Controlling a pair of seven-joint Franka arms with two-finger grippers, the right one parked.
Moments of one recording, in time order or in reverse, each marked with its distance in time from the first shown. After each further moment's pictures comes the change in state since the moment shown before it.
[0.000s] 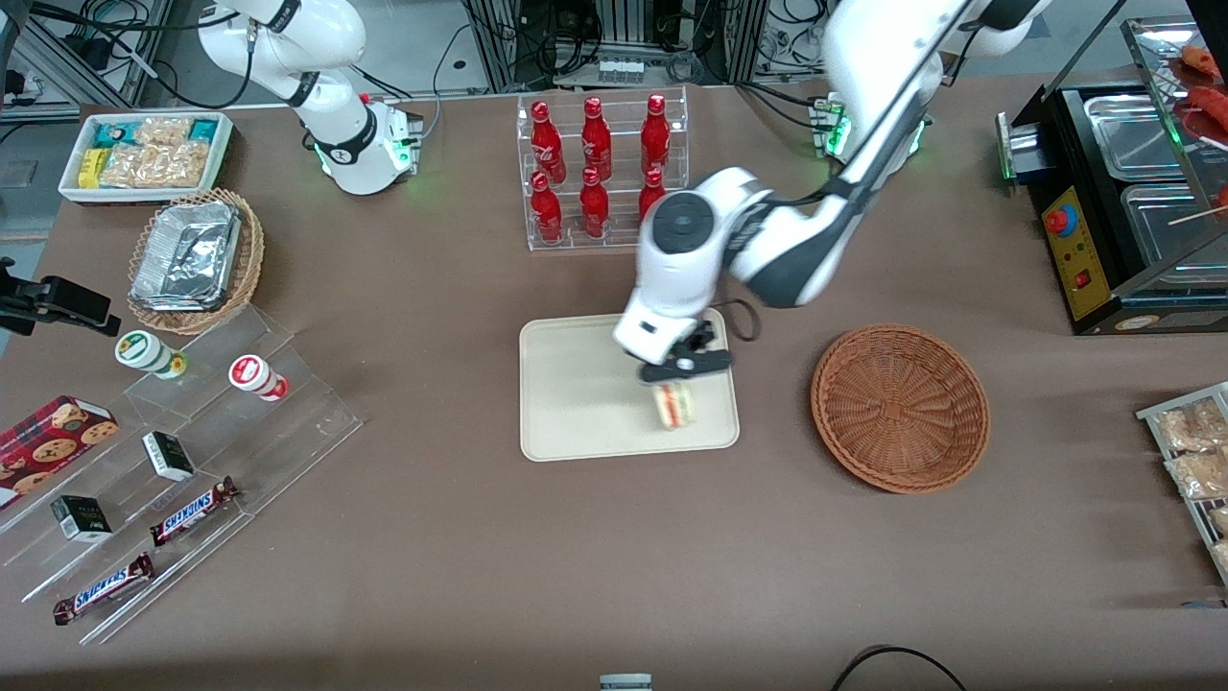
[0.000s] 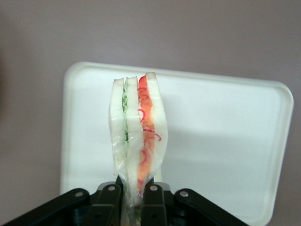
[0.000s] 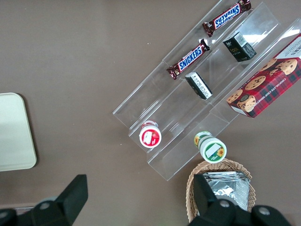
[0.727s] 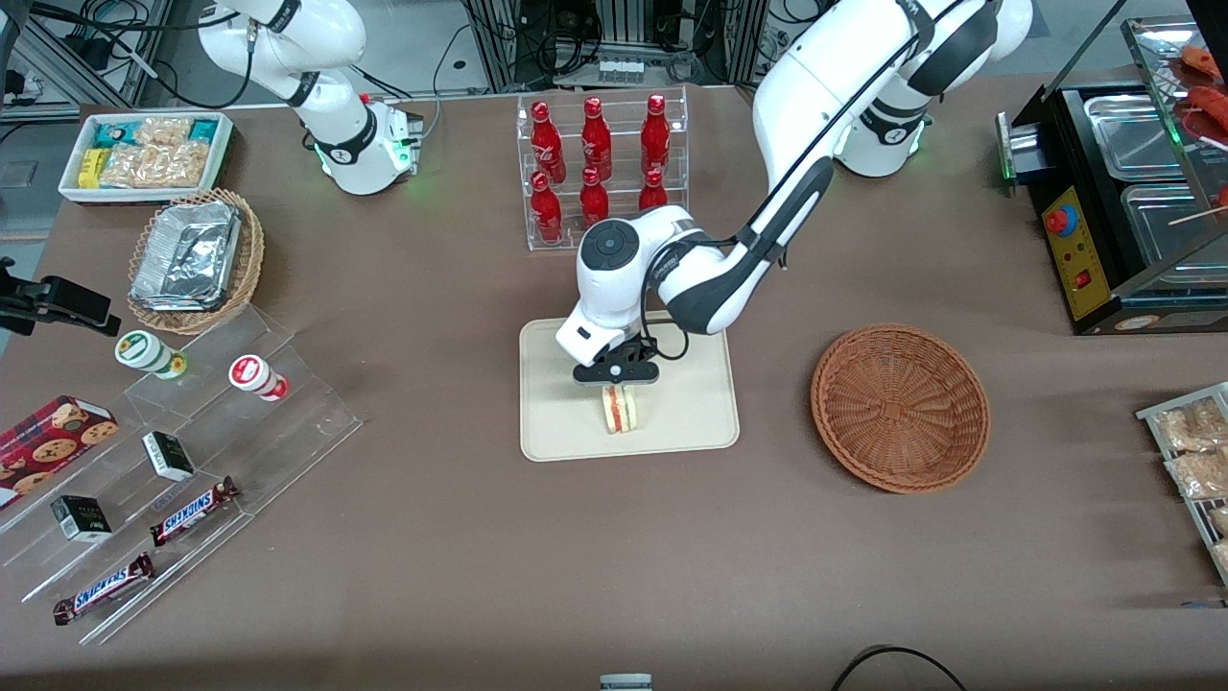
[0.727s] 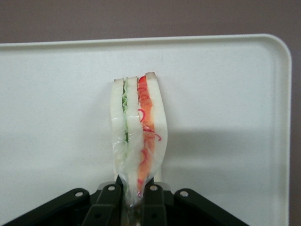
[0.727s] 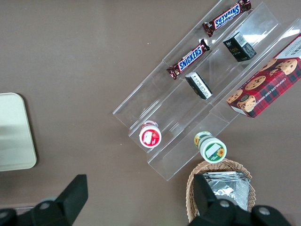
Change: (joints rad) arm -0.083 0.204 0.002 0.084 0.139 0.118 -0.020
